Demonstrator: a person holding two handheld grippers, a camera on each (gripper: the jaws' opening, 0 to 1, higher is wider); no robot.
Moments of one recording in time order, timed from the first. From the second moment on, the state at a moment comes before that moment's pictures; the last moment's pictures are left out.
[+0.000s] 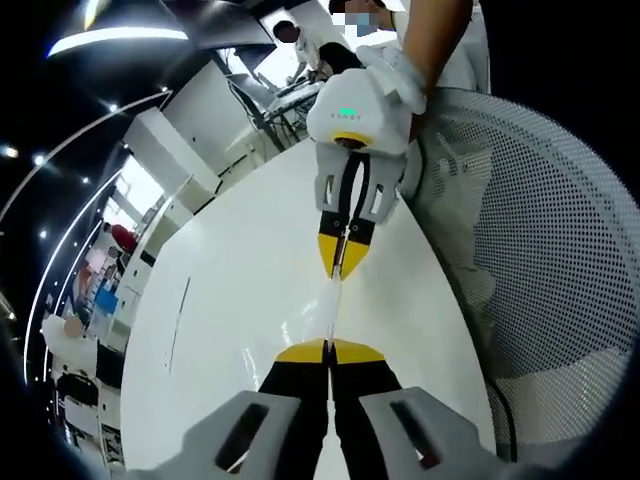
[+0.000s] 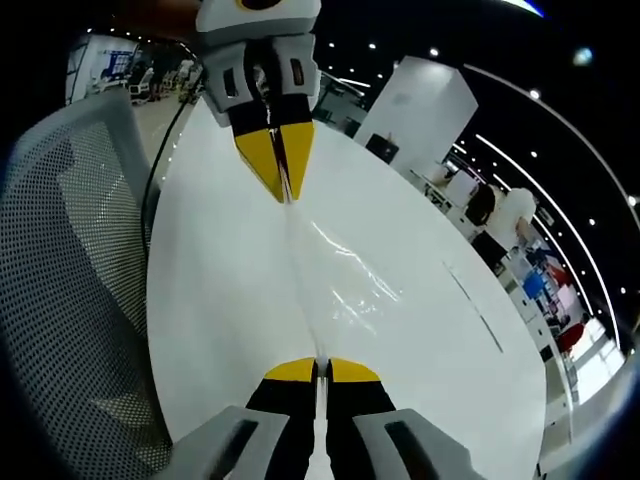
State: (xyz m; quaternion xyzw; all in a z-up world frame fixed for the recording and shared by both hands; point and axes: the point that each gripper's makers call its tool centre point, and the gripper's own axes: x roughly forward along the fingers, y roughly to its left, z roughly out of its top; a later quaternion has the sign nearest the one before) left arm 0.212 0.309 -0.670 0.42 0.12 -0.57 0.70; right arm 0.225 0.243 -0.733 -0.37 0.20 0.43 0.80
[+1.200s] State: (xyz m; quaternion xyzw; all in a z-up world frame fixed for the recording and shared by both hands) left arm 0.215 0.321 -0.666 0.40 0.13 -0.56 0.71; right arm 0.228 0.223 -0.743 -0.36 0.23 0.41 0.81
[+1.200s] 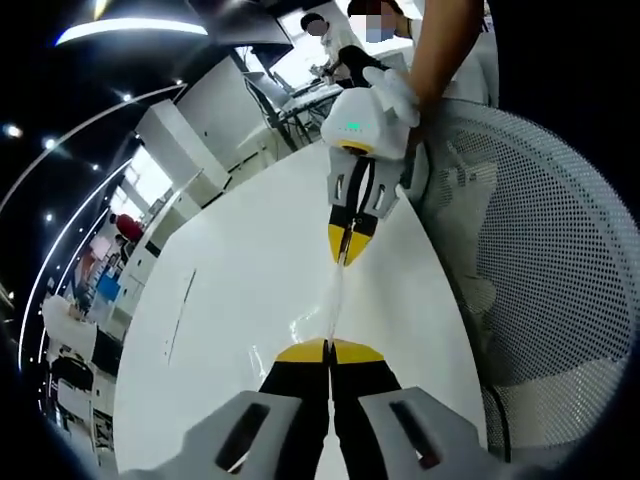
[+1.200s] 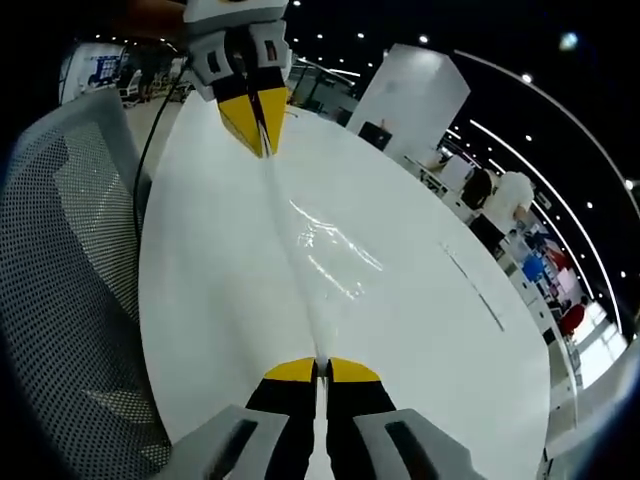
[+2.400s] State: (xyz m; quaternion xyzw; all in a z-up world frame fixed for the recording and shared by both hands) left arm 0.197 0.313 -0.664 0.42 0.09 -0.58 0.69; right arm 0.207 0.270 -0.699 -0.31 0.19 0.51 0.78
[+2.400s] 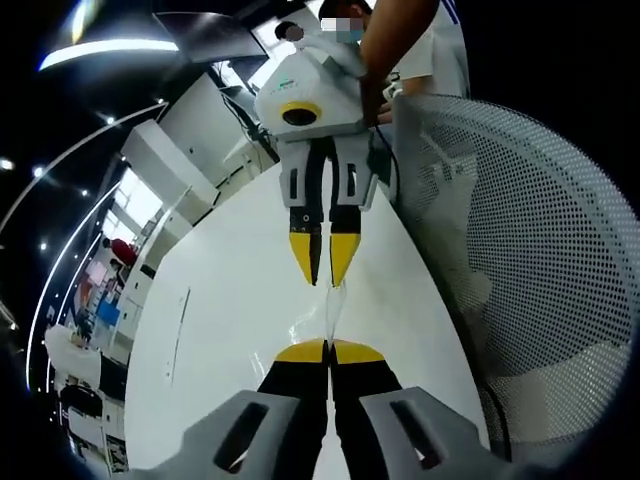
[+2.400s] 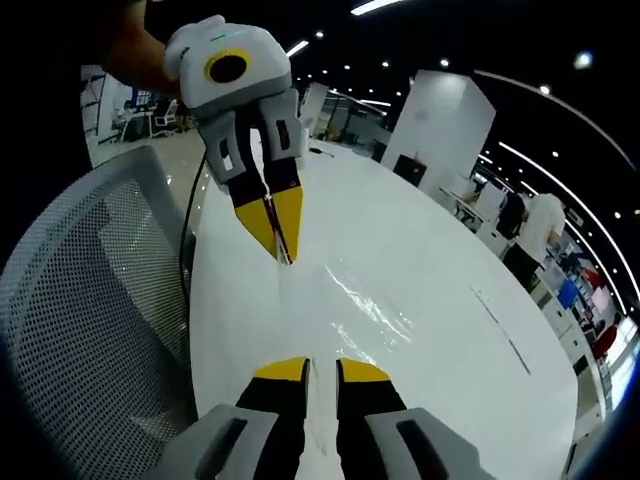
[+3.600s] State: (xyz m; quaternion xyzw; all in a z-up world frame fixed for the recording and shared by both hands) left arm 0.212 0.328 -0.684 0.01 0.32 -0.39 0.86; right arm 0.241 0.271 -0.675 -0.27 0.16 0.42 0.85
